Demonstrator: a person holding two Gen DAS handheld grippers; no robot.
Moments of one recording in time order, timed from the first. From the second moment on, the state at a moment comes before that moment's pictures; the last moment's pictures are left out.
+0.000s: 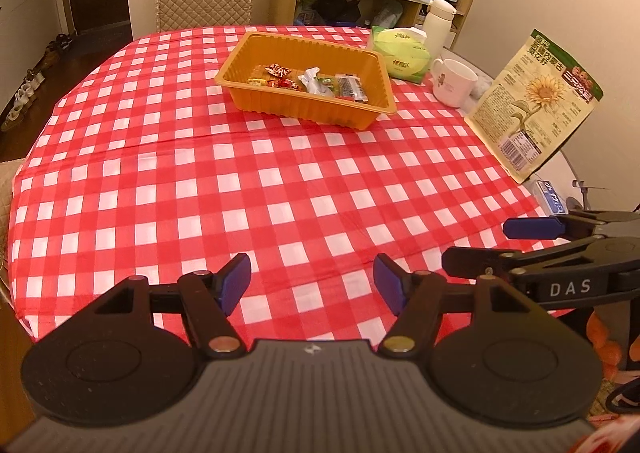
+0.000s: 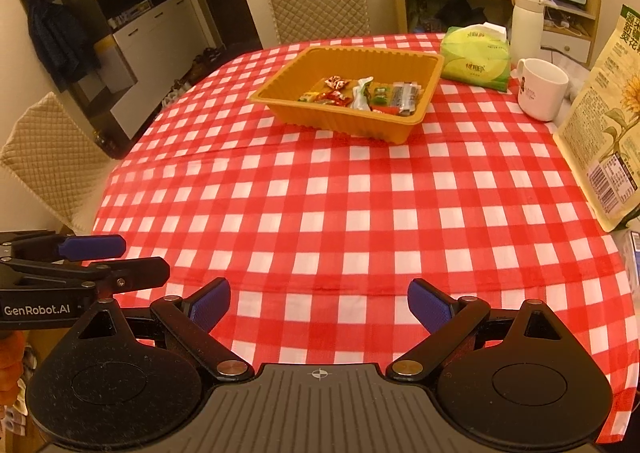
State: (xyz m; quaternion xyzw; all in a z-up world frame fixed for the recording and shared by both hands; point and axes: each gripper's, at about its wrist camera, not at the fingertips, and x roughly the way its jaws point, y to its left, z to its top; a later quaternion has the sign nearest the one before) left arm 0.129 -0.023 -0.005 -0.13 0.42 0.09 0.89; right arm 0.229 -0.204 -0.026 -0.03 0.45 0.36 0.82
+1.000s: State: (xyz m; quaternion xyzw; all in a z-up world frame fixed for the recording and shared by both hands) left arm 0.118 -0.025 -0.003 -0.14 0.42 0.10 0.89; right arm 0.223 -0.207 -0.028 -0.03 0.45 0.36 0.82
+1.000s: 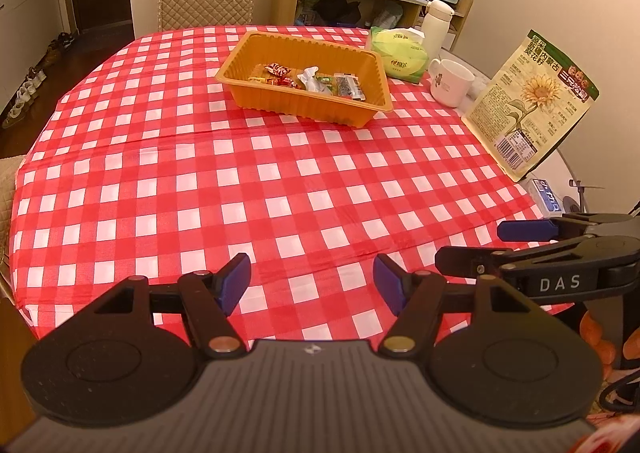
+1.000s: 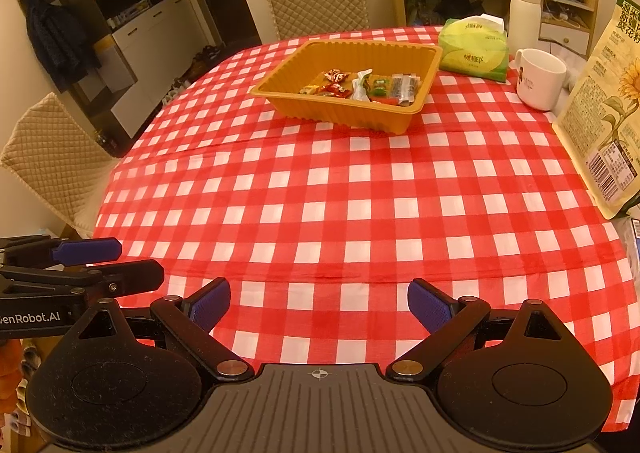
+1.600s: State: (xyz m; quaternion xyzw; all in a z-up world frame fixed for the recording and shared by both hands) left arm 0.121 -0.024 -0.003 -0.14 0.42 0.10 0.89; right arm 0.224 -0.206 -0.029 -0.03 0.46 0.36 0.82
